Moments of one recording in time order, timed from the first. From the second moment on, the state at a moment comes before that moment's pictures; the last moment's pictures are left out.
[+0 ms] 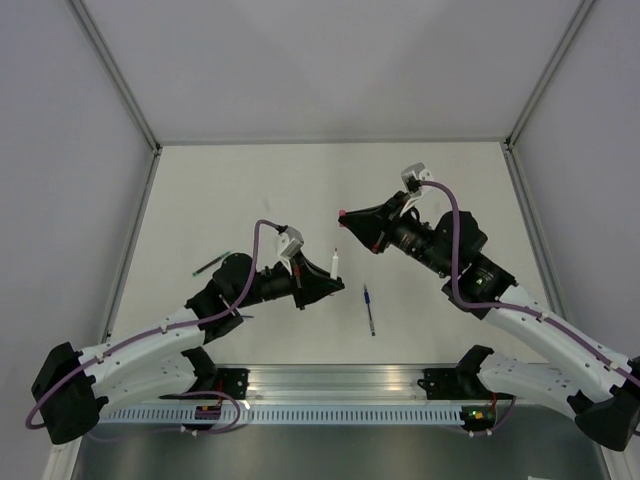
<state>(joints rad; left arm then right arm) -0.88 0.92 0.52 0.40 0.37 -0.41 0.77 0.97 0.92 0.10 -0.12 0.44</state>
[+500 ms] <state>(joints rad) -0.88 0.95 0.52 0.60 0.69 -0.52 0.78 0.88 0.78 0.36 -0.43 0.40</state>
